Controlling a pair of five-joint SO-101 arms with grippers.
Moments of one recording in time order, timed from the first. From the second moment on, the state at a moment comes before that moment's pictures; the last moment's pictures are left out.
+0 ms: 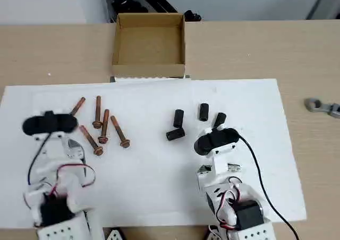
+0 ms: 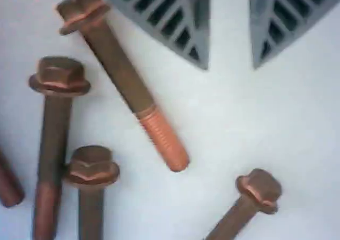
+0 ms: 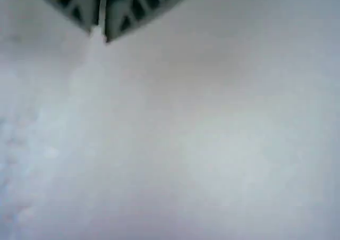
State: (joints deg) left arm -22.0 -85.1 74.7 65.4 -4.9; right arm -19.5 -103.6 90.8 74.6 -4.0
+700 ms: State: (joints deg) left arm -22.9 -19.3 19.3 84.0 -9.7; right arm -19.6 -103.6 91.1 73.9 -4.0
